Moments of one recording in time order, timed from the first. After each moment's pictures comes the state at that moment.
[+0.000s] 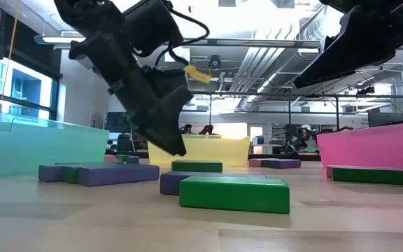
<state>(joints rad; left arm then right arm) -0.14 1.80 0.92 -0.10 -0.45 -0.60 0.58 1.39 0.67 -0.02 0.62 0.39</state>
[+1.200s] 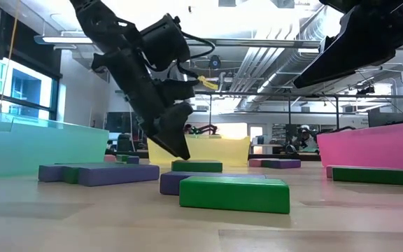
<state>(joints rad) 0.02 1.83 0.93 -0.10 -0.36 -0.35 0.58 1.39 0.67 -0.02 0.62 0.40</state>
